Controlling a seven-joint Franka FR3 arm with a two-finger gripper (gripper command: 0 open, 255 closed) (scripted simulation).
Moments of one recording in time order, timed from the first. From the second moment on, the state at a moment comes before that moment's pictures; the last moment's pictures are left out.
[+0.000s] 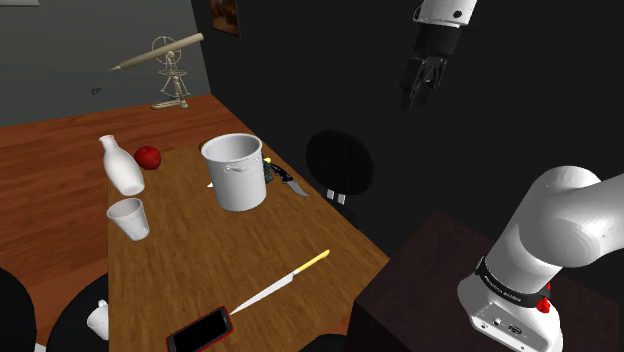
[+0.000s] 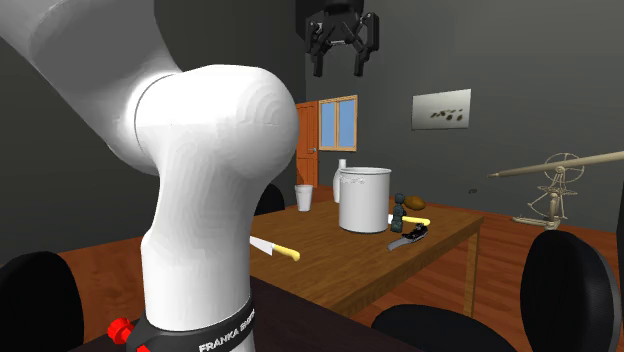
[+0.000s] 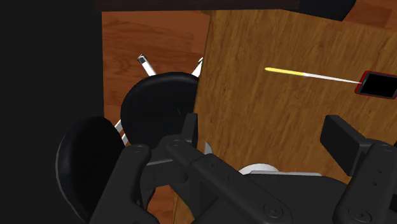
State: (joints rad) arm 0.02 -0.76 -0.04 -2.31 0.10 1.58 -0.02
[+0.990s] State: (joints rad) arm 0.18 -0.47 0.03 -2.42 0.11 1.96 -0.27
